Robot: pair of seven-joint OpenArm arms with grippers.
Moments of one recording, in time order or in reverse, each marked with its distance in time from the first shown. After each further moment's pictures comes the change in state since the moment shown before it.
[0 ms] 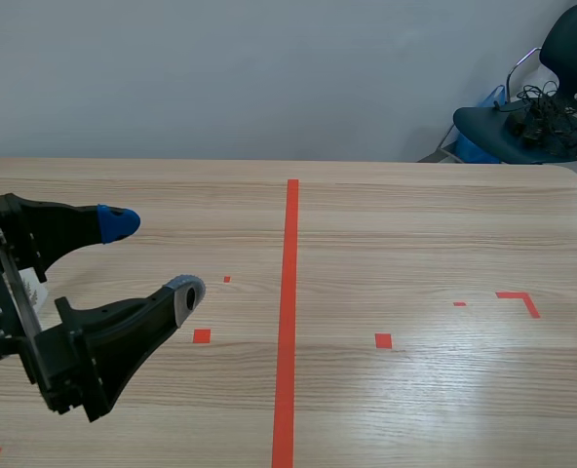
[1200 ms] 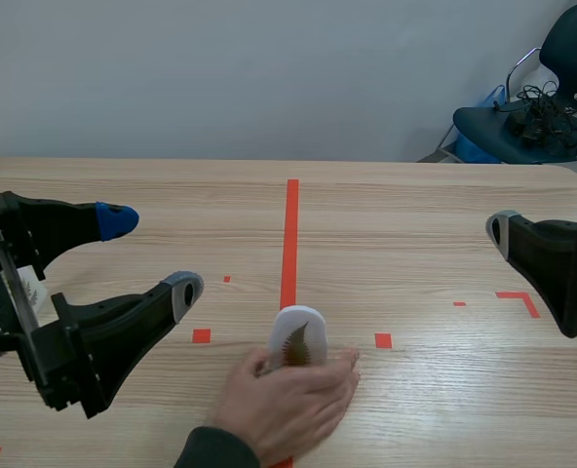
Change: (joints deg) left arm -0.1 -0.6 0.0 0.0 -0.9 0.0 0.0; right arm -30.4 -9.8 1.6 44.3 4.0 -2.4 -11.3
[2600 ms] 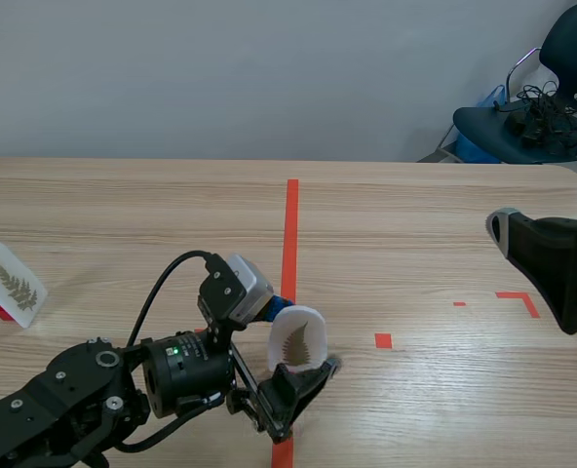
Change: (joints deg) left arm -29.2 14.0 32.1 -44.3 25.0 11.4 -16.6; right arm 0.6 0.0 0.0 -0.1 0.0 0.0 -0.5
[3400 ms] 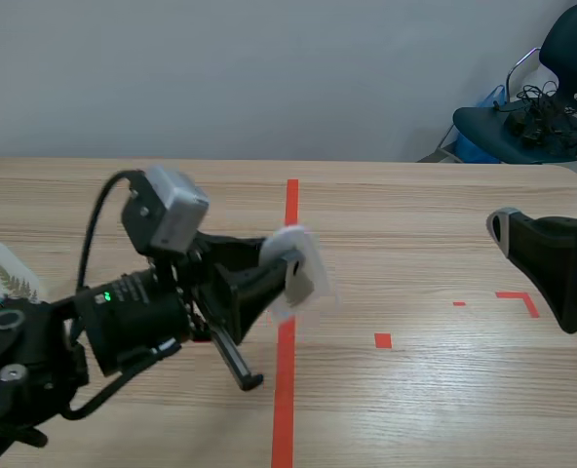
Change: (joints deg) left arm 10.7 -5.2 -11.4 26.7 -7.0 -3.1 4.4; right arm 0.0 0.0 0.0 0.0 0.0 0.0 0.0
